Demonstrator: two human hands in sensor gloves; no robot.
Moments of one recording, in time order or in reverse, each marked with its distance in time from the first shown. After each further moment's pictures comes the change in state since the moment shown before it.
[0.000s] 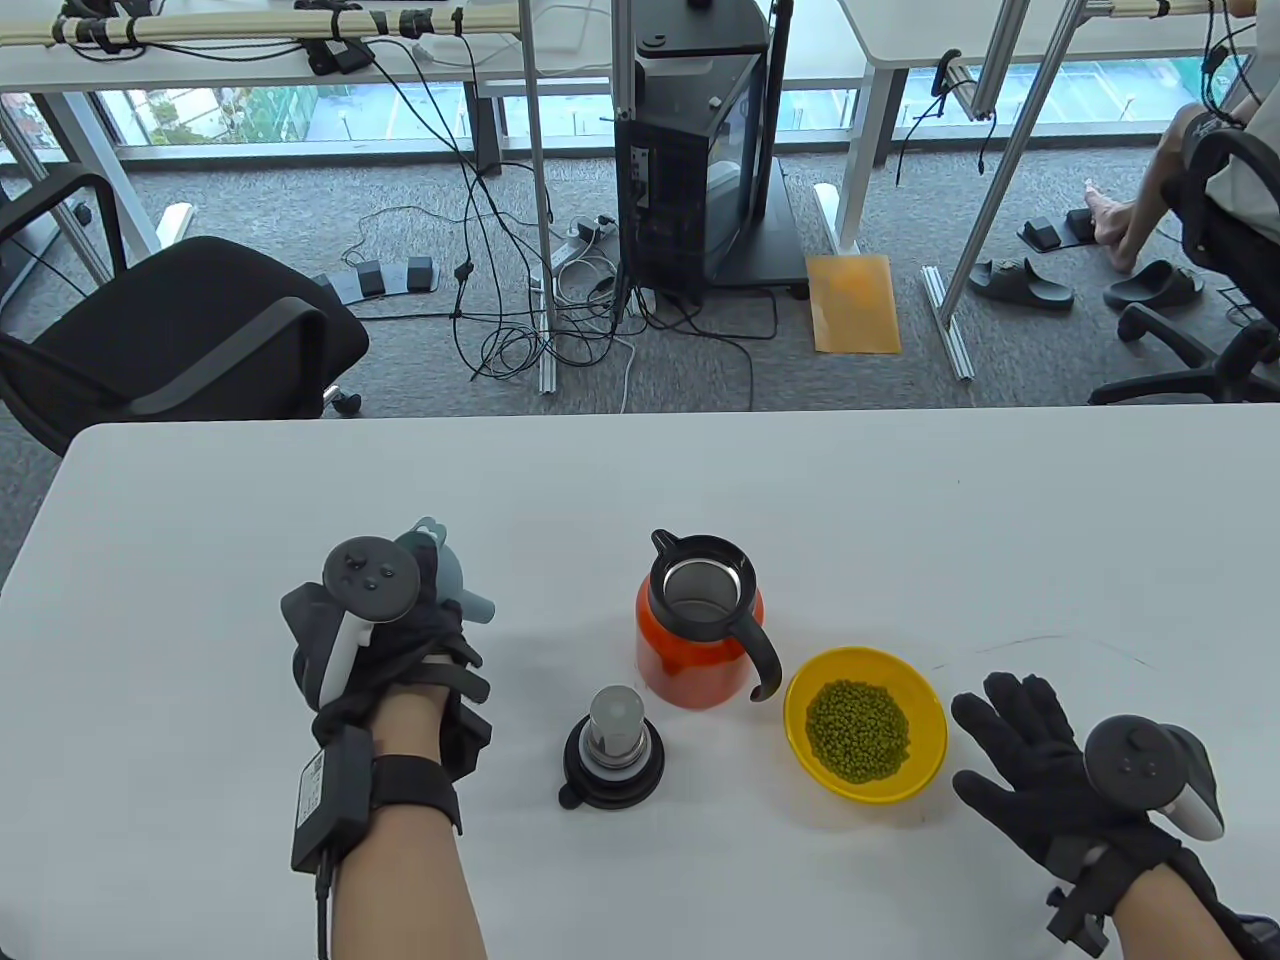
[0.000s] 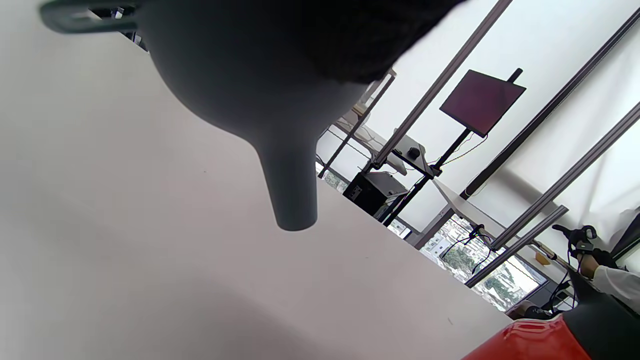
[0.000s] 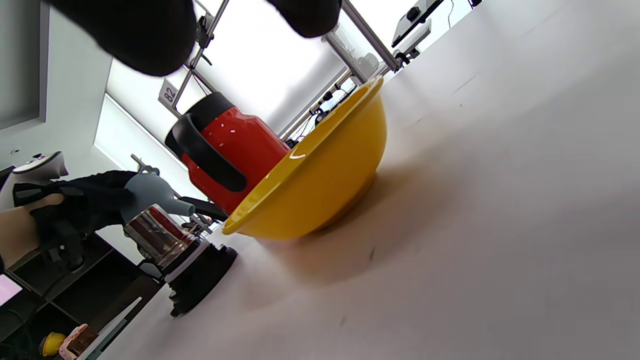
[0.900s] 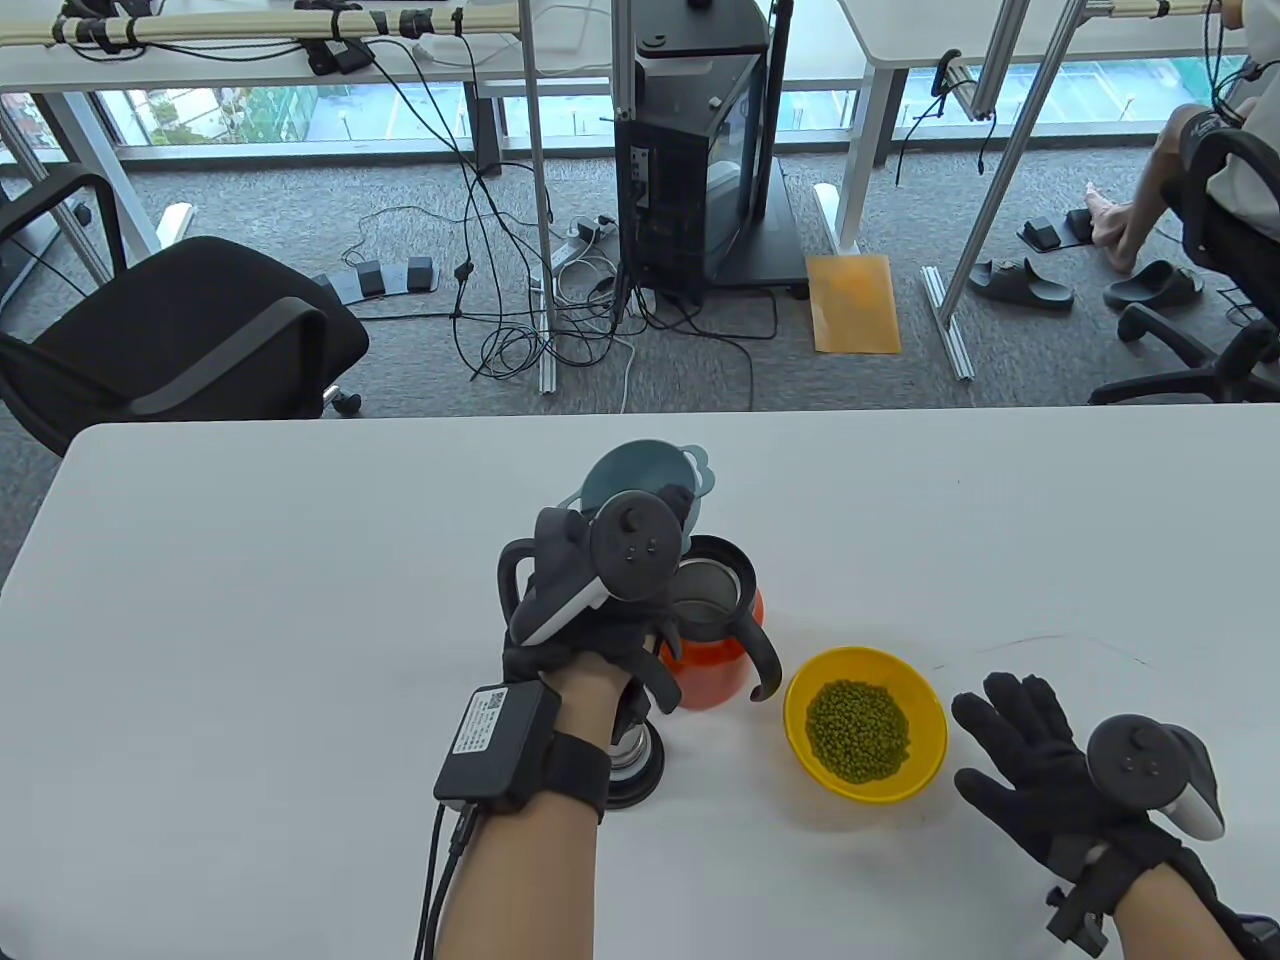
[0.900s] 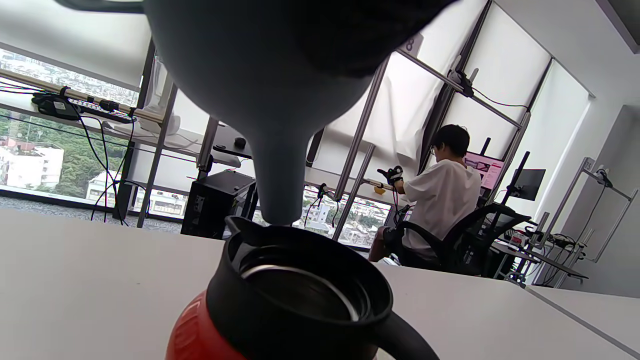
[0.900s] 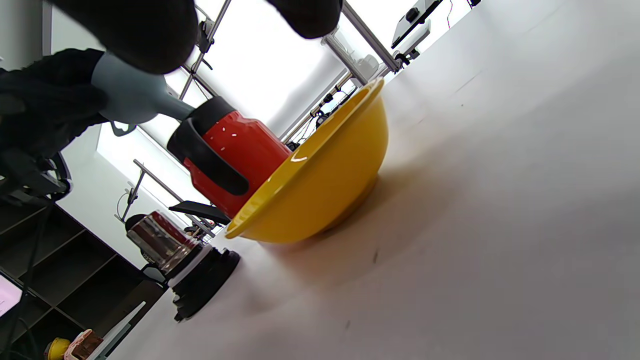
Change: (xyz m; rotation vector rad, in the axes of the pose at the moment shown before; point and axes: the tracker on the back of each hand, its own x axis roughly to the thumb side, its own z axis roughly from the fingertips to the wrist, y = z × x) left_hand 0.182 -0.040 0.044 -0.017 -0.542 -0.275; right_hand -0.002 0.000 0.000 -0.006 -0.002 -0.017
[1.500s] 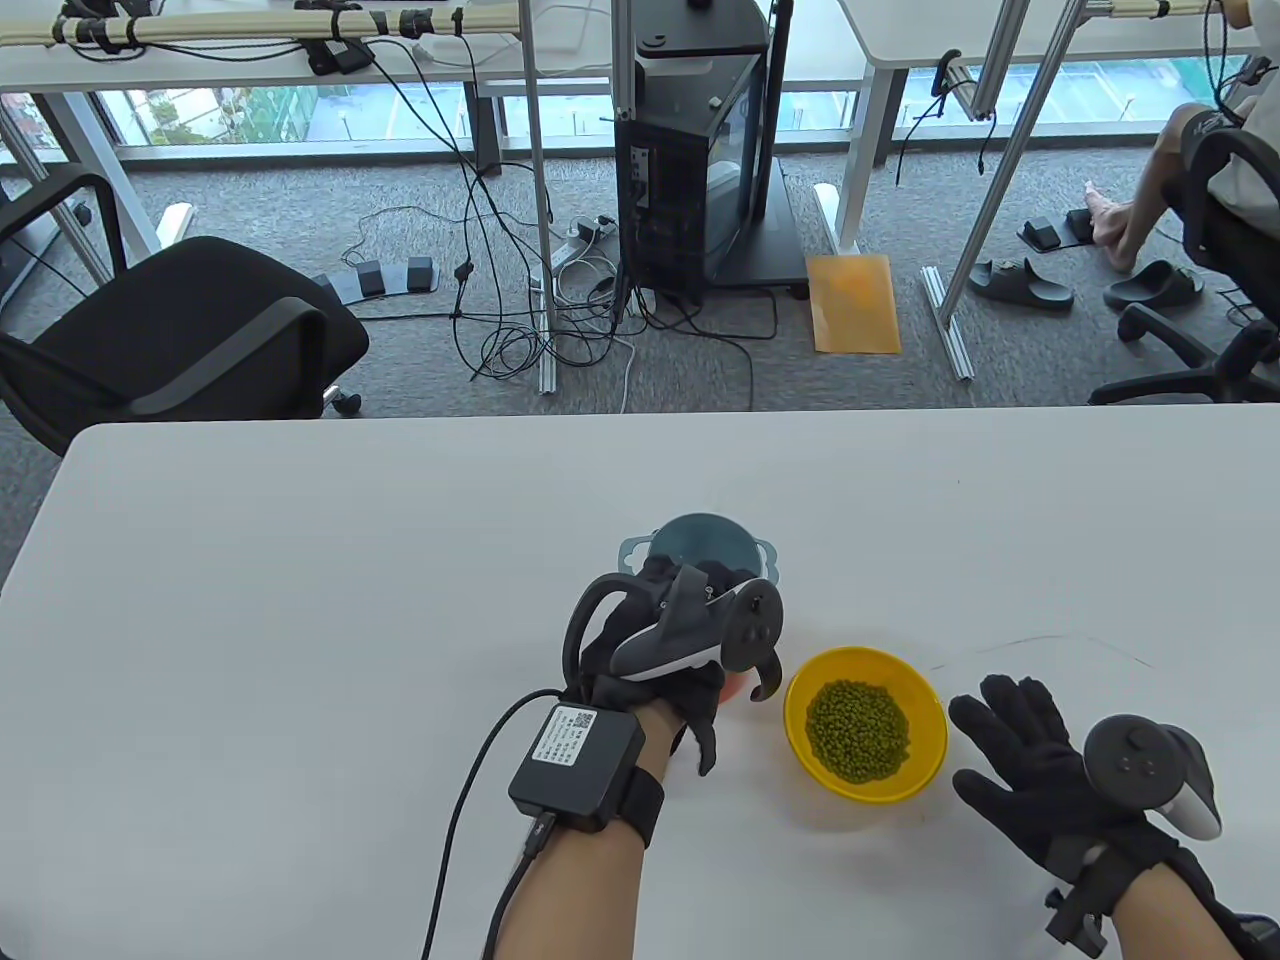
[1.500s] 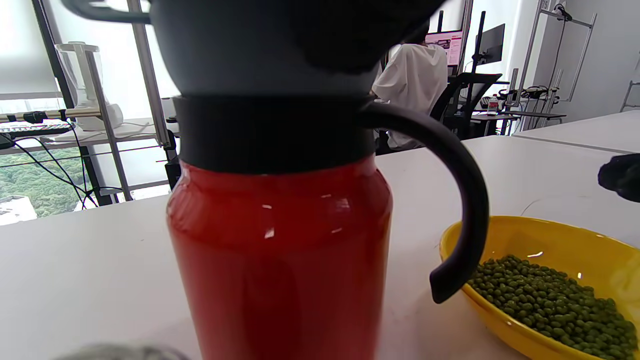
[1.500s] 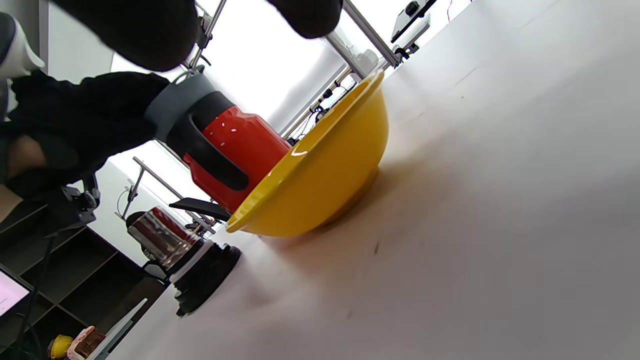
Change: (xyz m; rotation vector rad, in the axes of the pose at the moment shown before) left_hand 0.035 -0.077 -0.006 -0.185 -0.139 -0.354; right_hand 0.000 0.002 0.000 0.014 0.004 -0.006
